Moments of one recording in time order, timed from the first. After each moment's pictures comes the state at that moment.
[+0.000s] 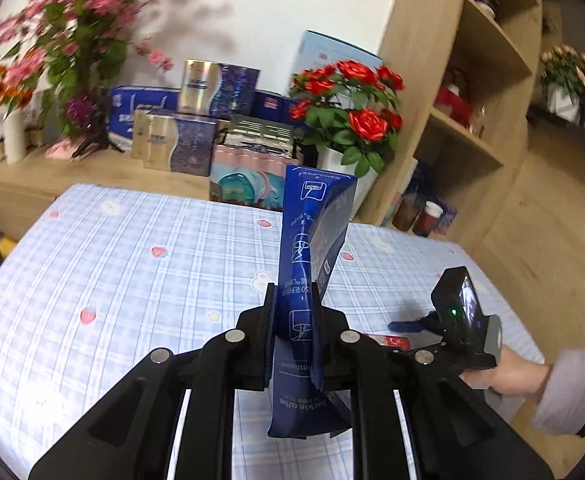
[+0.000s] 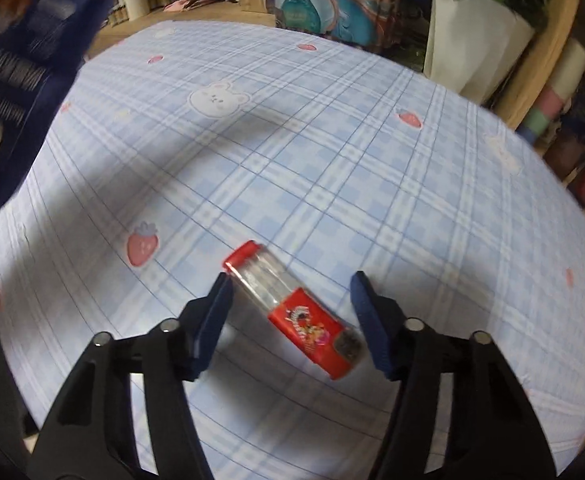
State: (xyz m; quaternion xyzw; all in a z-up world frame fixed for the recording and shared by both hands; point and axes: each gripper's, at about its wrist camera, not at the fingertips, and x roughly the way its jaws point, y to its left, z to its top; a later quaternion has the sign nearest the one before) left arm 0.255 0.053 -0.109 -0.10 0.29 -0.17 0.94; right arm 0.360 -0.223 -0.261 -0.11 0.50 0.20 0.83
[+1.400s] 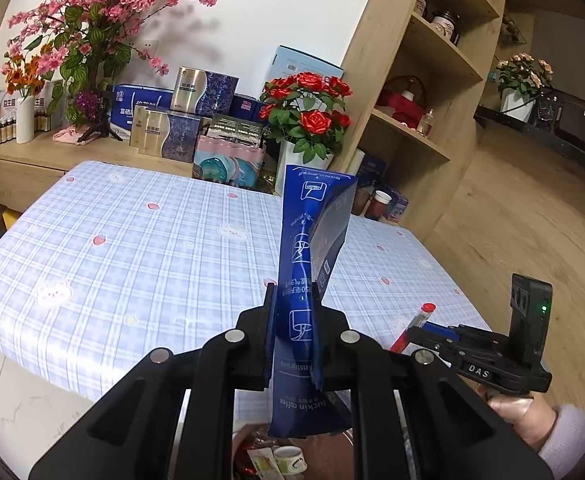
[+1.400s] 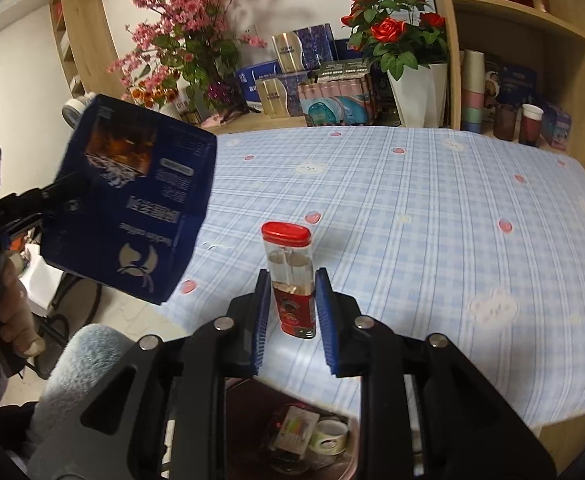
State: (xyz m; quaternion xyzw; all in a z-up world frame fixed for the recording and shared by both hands) left arm 0.074 0.048 -0.084 -0.12 0.28 -0.20 0.93; right arm 0.087 -0.242 -0.150 0.06 0.35 0.21 0.91
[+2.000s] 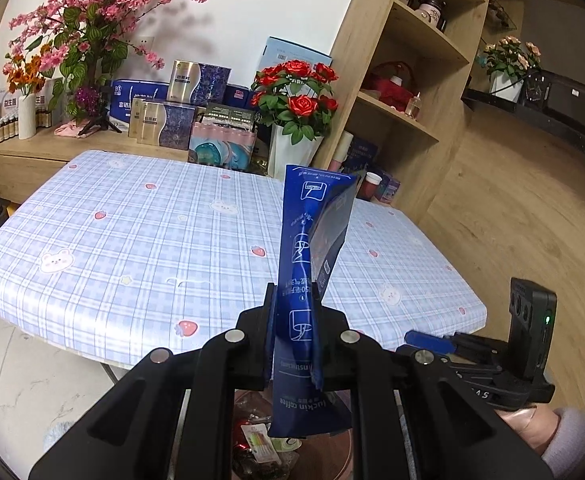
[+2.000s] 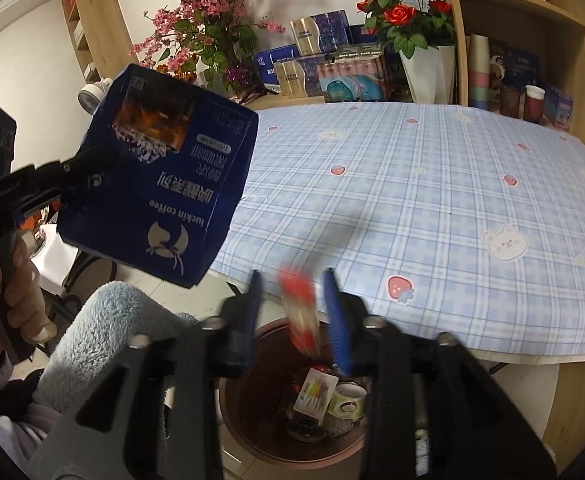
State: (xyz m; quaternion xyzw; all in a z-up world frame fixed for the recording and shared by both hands) left arm 0.020 0.030 -0.098 -0.10 0.30 -0.20 0.93; right arm 0.028 -0.234 -0.170 0.05 0.37 0.23 0.90
